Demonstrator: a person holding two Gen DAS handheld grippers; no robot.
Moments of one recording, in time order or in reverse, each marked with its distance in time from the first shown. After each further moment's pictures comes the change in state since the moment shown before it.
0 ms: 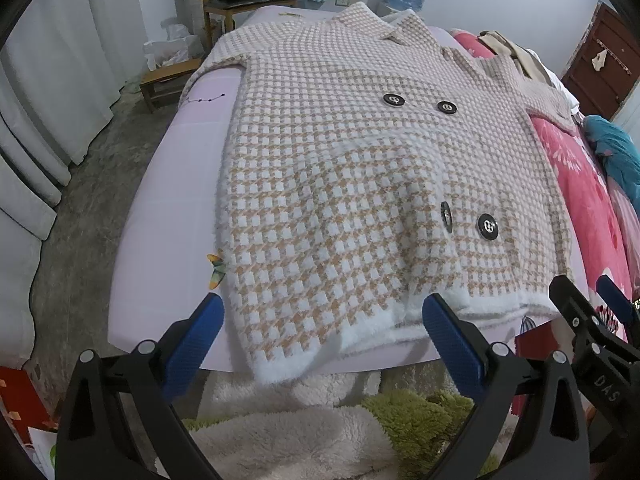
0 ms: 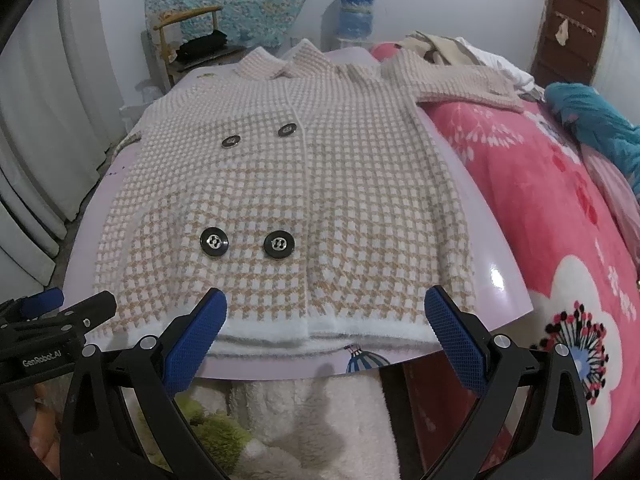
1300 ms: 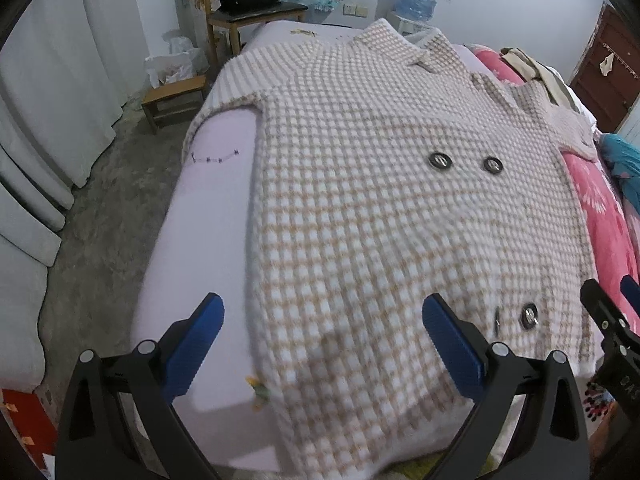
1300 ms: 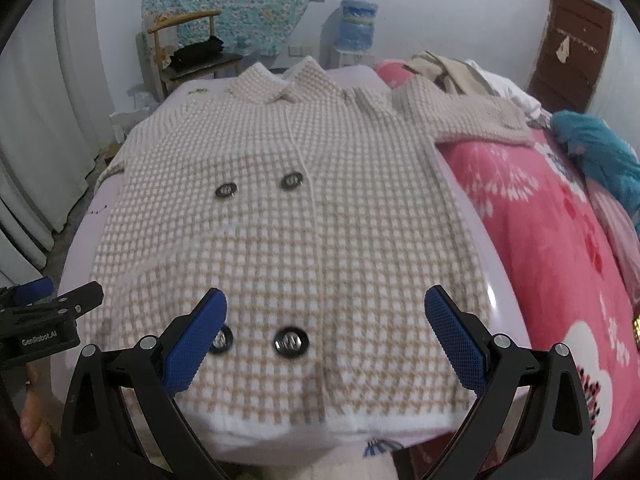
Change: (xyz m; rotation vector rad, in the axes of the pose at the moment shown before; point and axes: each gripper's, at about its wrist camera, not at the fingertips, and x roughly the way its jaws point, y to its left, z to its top) left arm 0.034 0.035 0.086 0.008 -0.031 0.034; right arm 0.037 0.028 0.071 -0.026 -0.039 -0.041
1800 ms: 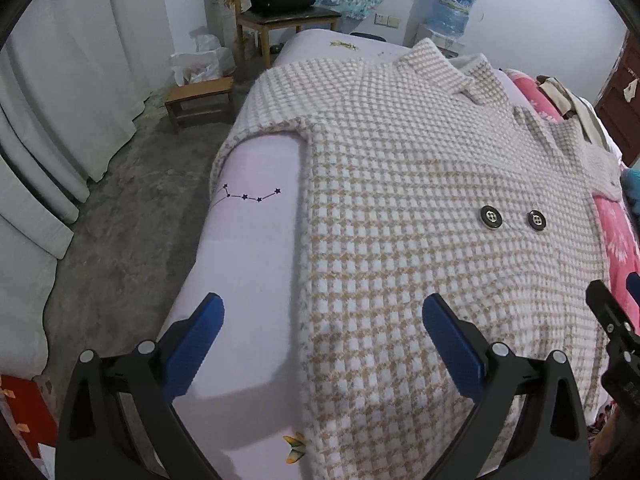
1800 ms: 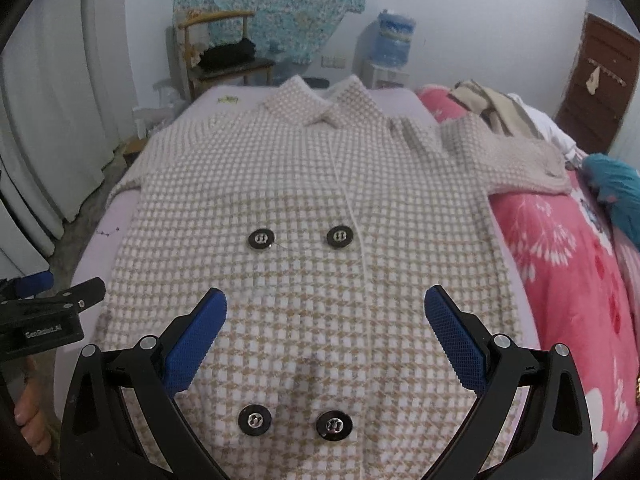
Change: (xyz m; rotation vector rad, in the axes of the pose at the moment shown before) left arm 0.017 0.031 0.040 -0.078 -0.010 0.052; right arm 0.032 0.039 0.047 -0.097 -0.017 0.052
